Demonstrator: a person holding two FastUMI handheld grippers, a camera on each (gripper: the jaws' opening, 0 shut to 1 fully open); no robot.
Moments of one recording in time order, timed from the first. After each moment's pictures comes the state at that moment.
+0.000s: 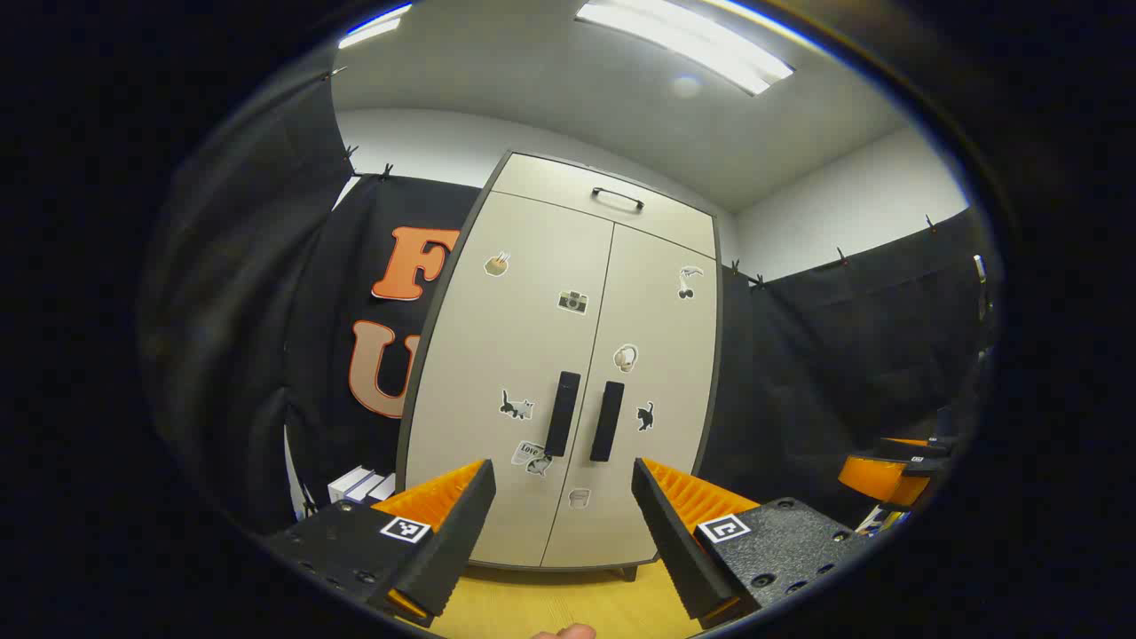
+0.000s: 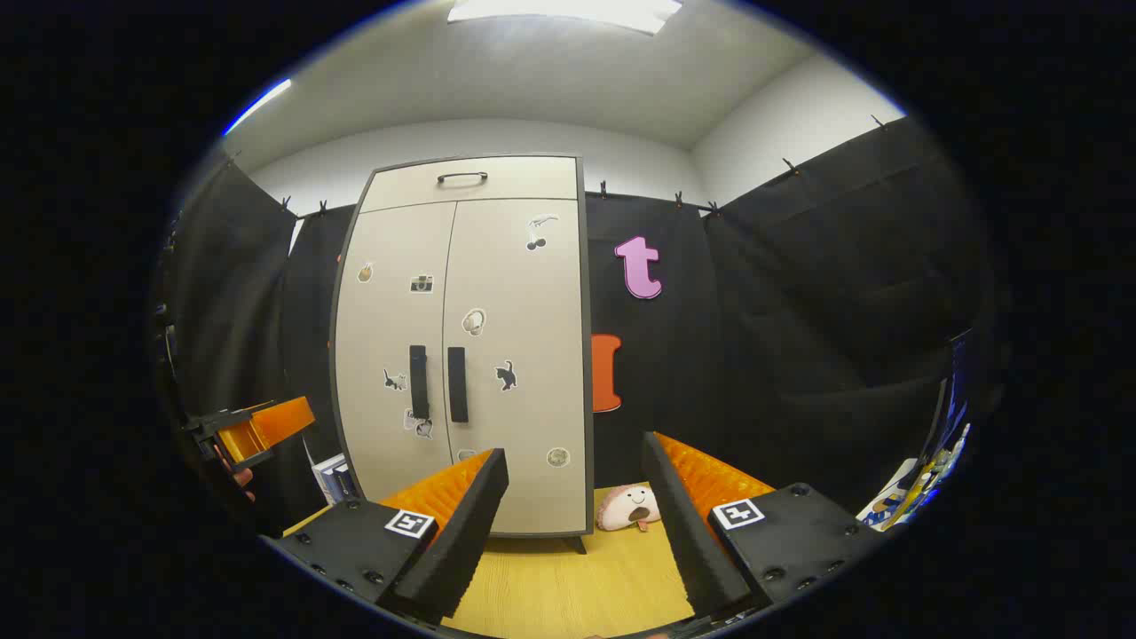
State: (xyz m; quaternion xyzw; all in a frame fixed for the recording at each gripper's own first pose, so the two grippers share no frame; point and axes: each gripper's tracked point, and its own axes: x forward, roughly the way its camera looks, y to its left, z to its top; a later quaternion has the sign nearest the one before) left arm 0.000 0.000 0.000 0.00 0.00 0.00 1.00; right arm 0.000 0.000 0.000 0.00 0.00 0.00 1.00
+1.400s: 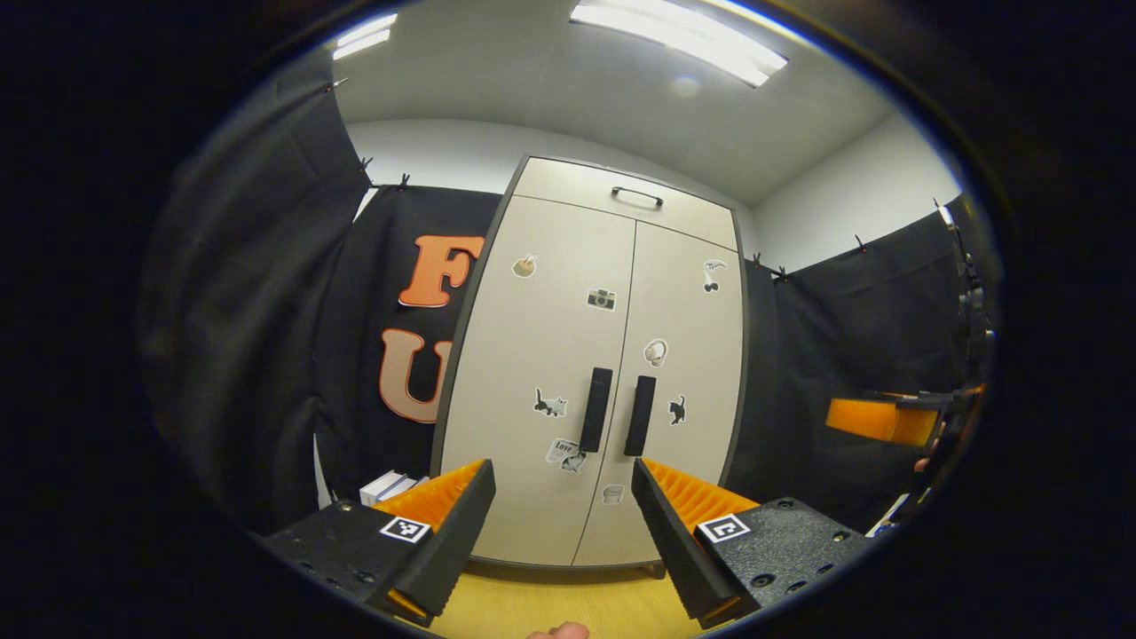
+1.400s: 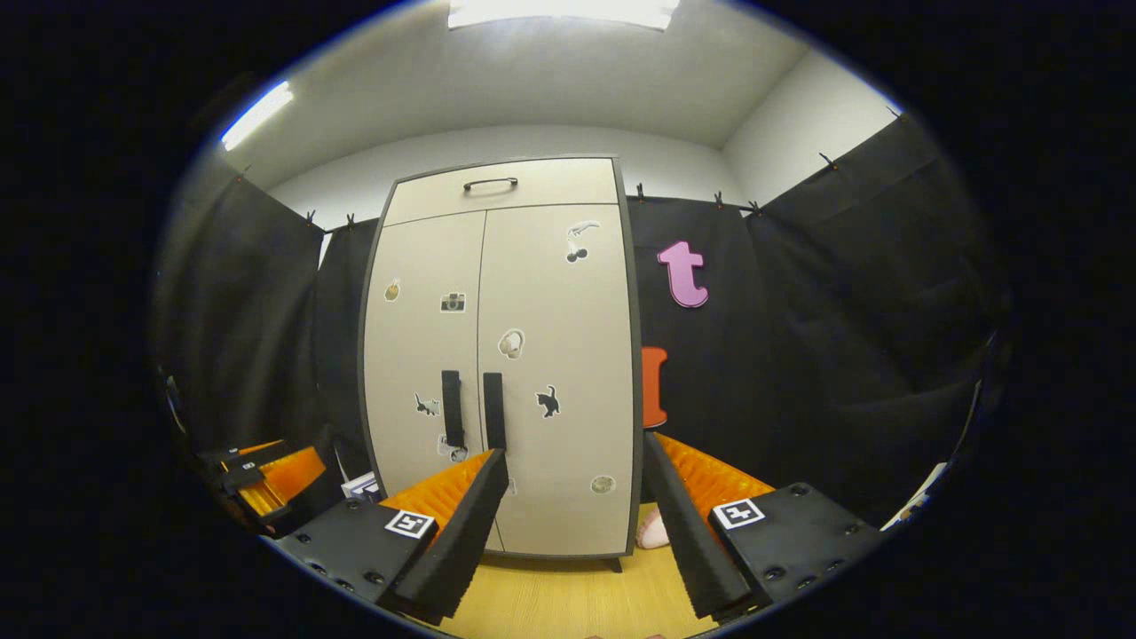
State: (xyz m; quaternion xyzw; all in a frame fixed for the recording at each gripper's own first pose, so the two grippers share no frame) left arm -0.011 0.029 -0.007 0.03 0.00 0.05 1.00; right arm 0.067 0.054 0.051 0.01 -0.03 0.09 1.00
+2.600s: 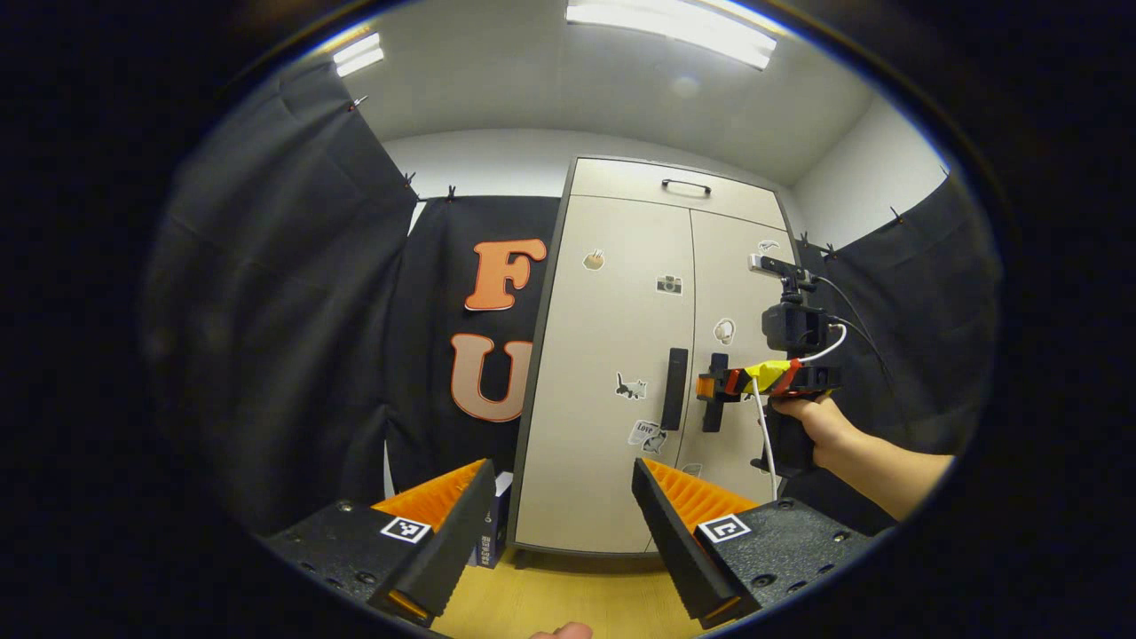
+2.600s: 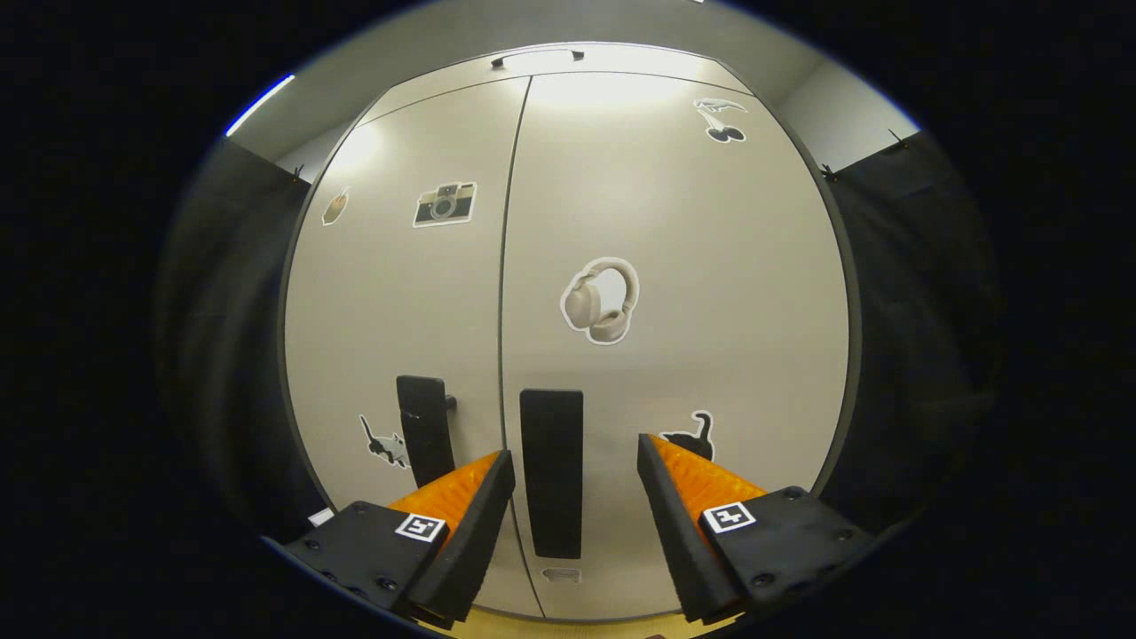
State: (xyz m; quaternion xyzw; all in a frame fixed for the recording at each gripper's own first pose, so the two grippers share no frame) left arm -0.051 0.089 -0.015 0.06 0.00 0.14 0.99; right arm 0.327 0.198 -0.015 0.01 0.05 0.10 0.99
